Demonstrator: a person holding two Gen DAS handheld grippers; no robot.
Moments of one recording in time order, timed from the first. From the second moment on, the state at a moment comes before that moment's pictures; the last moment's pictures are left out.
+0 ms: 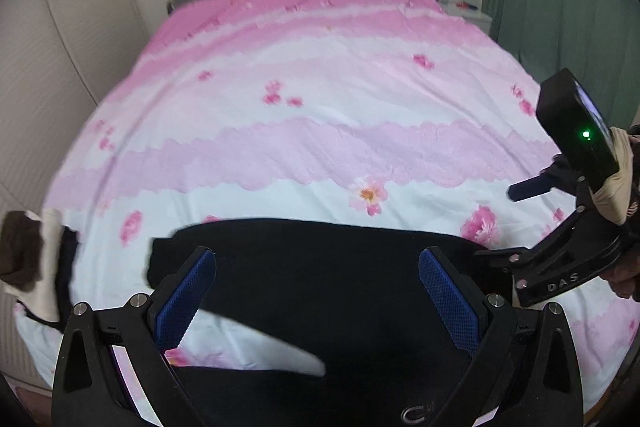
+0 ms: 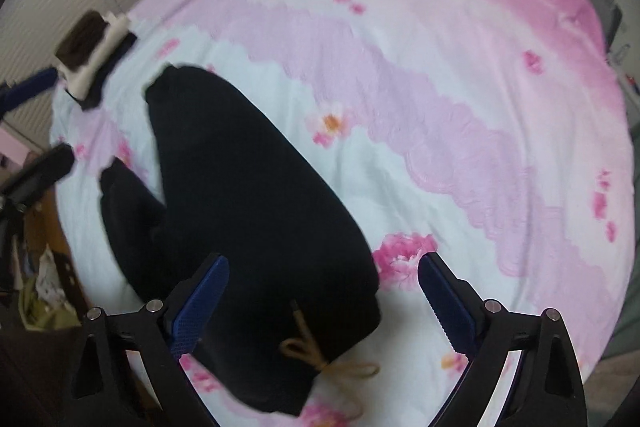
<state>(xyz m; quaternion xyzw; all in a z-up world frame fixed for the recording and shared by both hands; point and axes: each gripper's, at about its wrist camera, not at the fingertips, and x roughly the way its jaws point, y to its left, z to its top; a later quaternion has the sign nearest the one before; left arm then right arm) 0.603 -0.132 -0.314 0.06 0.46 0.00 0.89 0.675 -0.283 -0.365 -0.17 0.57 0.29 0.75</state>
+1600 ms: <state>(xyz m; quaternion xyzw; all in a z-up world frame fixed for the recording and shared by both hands) 0.475 -0.085 -0.288 0.06 0.45 -0.02 0.89 0.458 -0.218 -0.345 -0.50 0.29 0.34 0.74</state>
